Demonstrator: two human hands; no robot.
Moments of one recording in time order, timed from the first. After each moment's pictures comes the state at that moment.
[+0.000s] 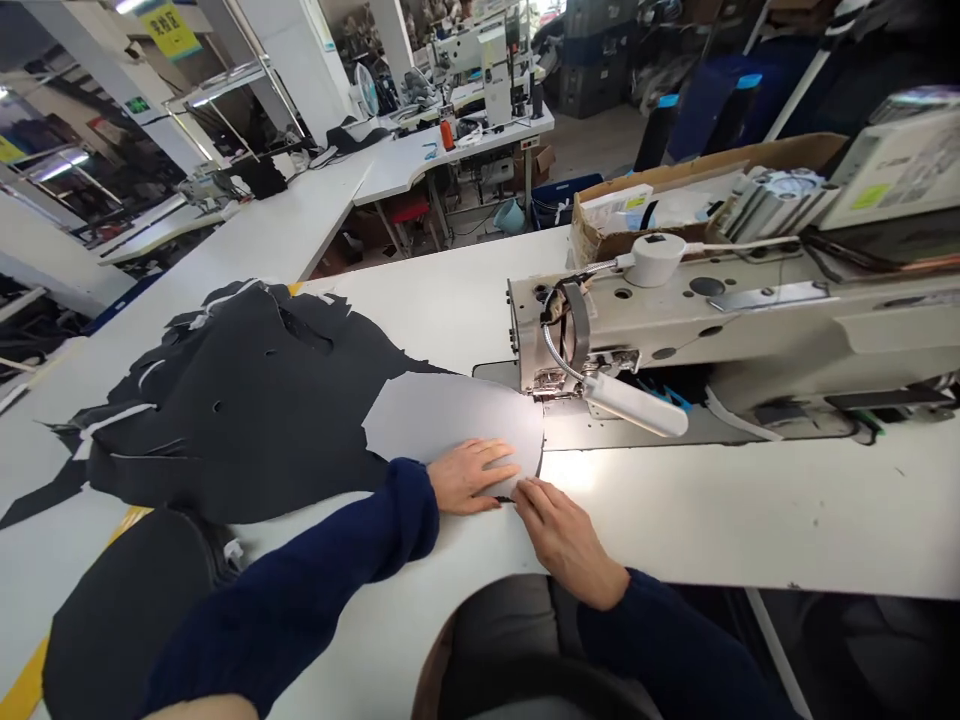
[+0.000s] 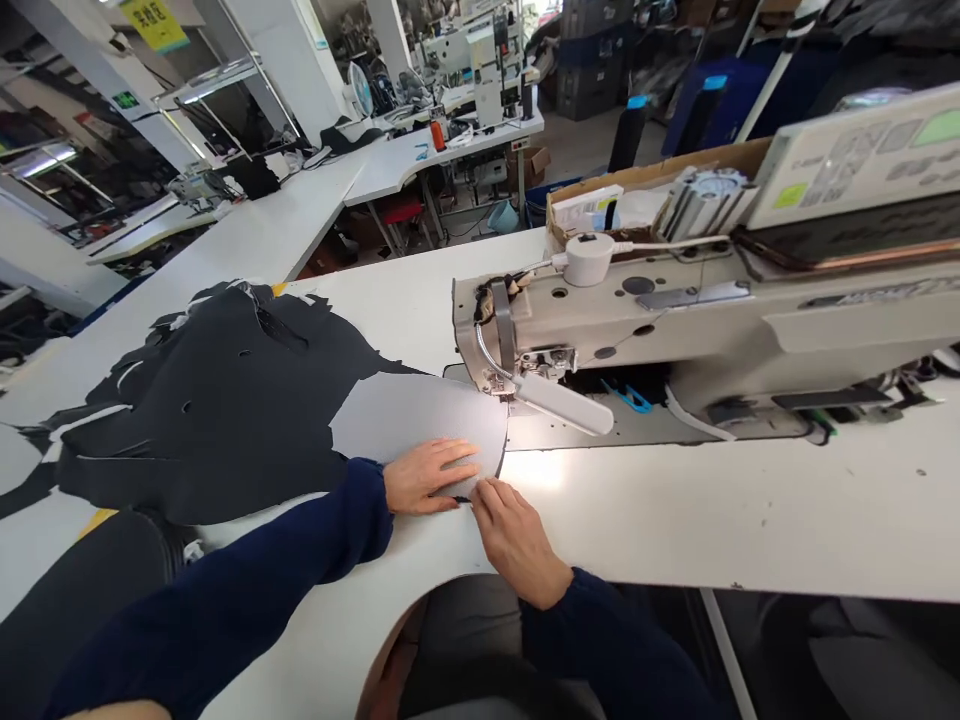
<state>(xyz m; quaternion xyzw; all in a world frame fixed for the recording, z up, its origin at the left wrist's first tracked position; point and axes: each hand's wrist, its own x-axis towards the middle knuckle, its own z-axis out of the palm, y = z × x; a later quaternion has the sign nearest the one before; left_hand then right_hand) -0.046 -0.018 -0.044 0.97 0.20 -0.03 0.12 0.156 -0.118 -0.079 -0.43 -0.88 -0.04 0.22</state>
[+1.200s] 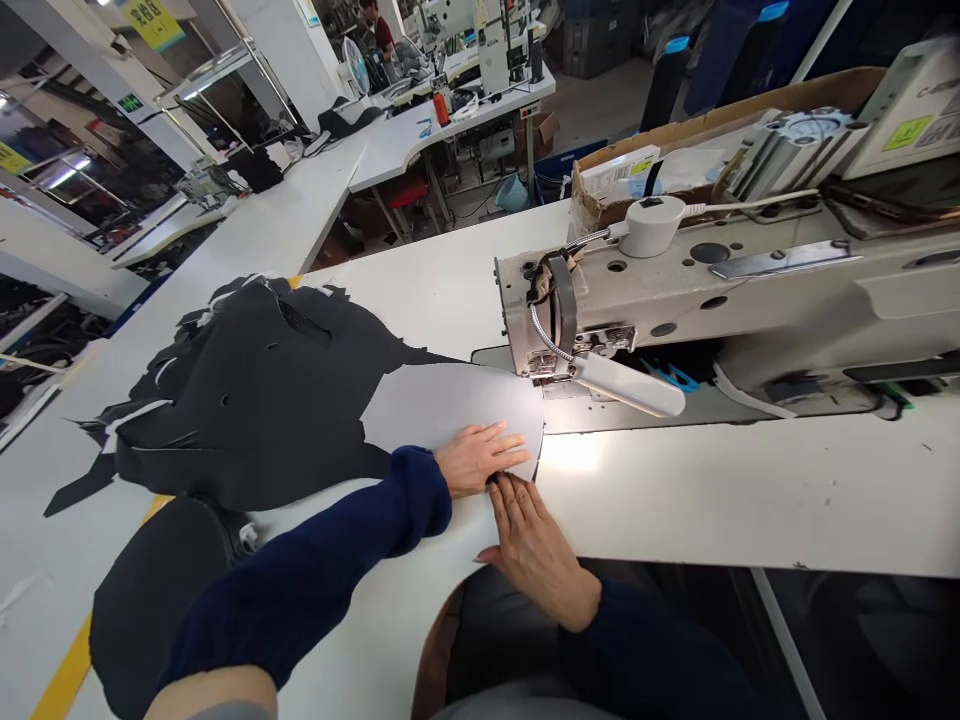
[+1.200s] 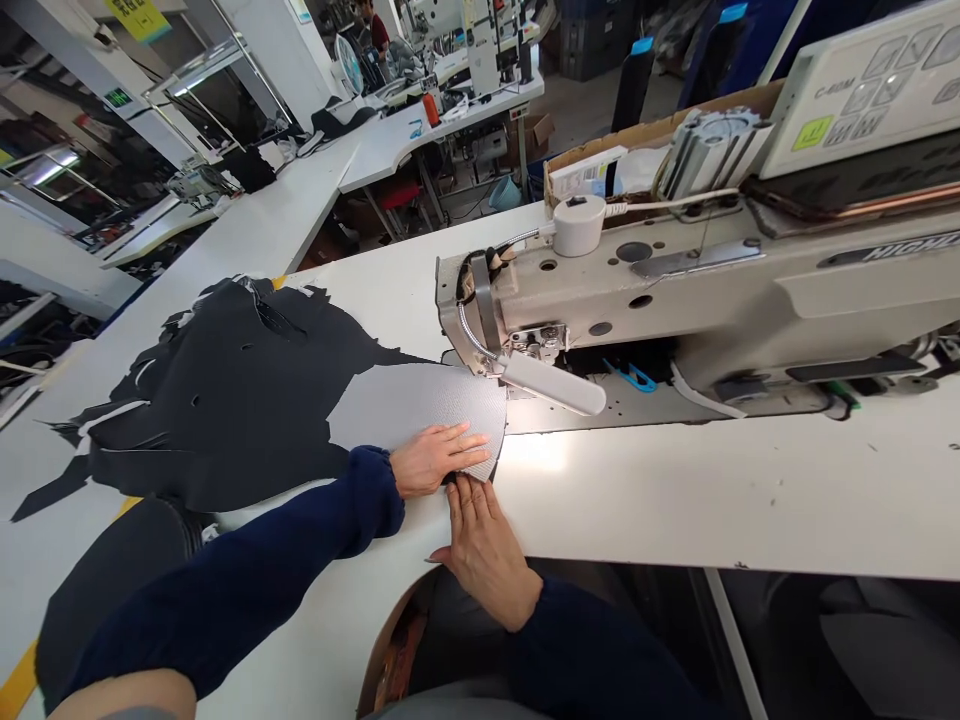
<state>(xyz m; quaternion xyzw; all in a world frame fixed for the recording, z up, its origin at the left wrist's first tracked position) -0.026 -0.024 -0.037 0.97 0.22 -0.13 0.05 0.114 -0.150 -0.107 -0.47 -0.86 -0.04 0.20</state>
